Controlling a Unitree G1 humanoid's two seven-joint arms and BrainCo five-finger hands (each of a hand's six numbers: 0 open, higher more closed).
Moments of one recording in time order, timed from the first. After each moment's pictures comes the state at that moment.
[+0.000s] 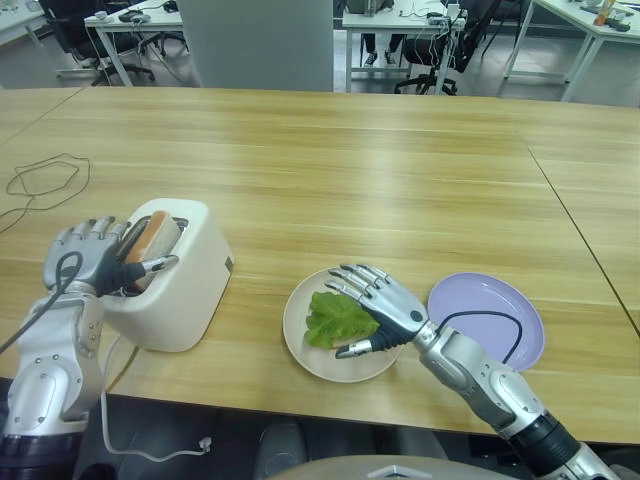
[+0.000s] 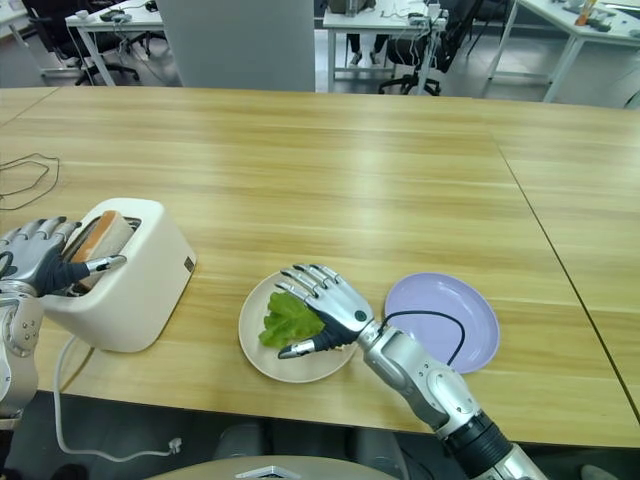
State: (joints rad) left arm 0.09 0.78 0.25 -0.21 0.96 0.23 -0.29; right arm -0.05 -0.44 0.47 -0.18 -0.92 -0.32 -0.12
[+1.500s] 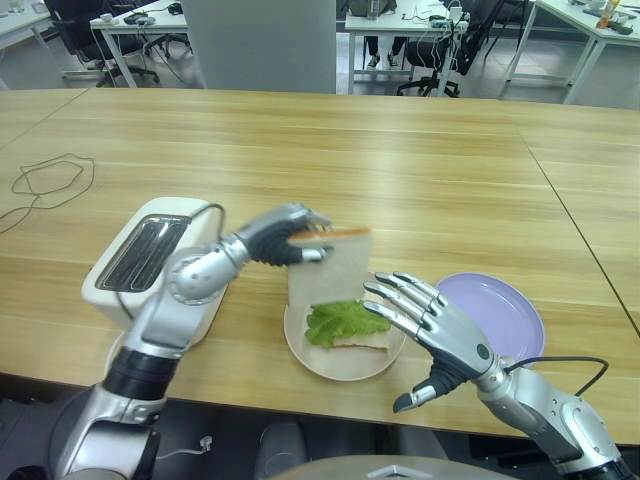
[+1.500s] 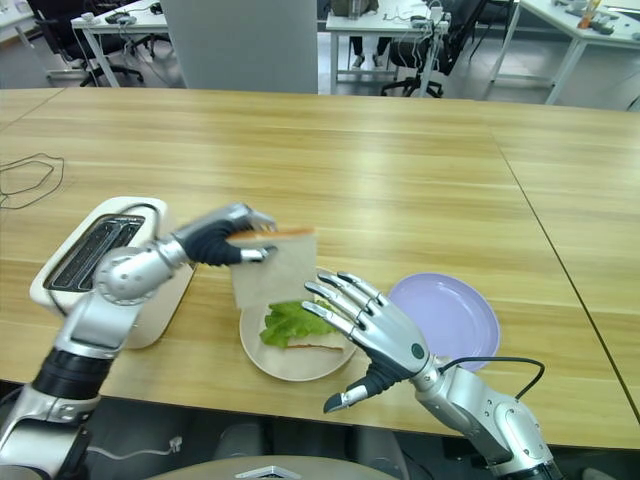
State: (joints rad) left arm -0.35 0.57 -0.24 -0.05 0.19 -0.32 -0.57; right arm 0.20 -0.55 0.20 -0.27 -0.97 -0.78 -0.34
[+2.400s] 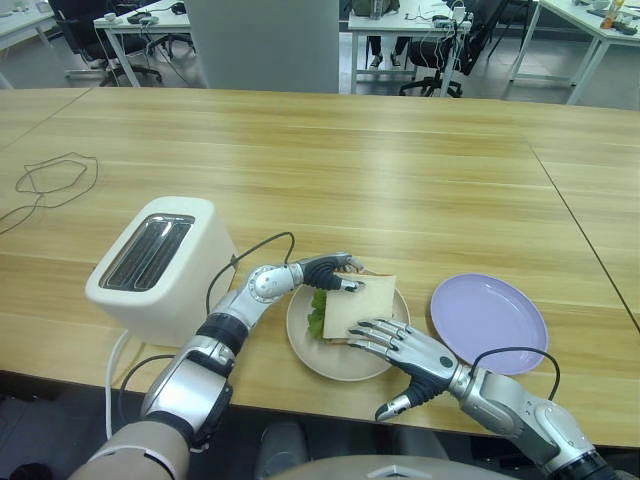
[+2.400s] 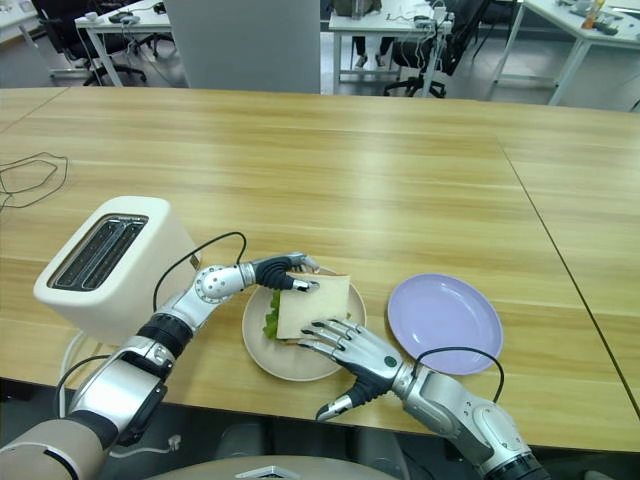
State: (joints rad) left arm -0.65 0.31 -0.39 0.89 0.36 -0.73 -0.42; right arm 0.13 -0.55 0.37 -0.06 -0.92 -0.64 -0.02
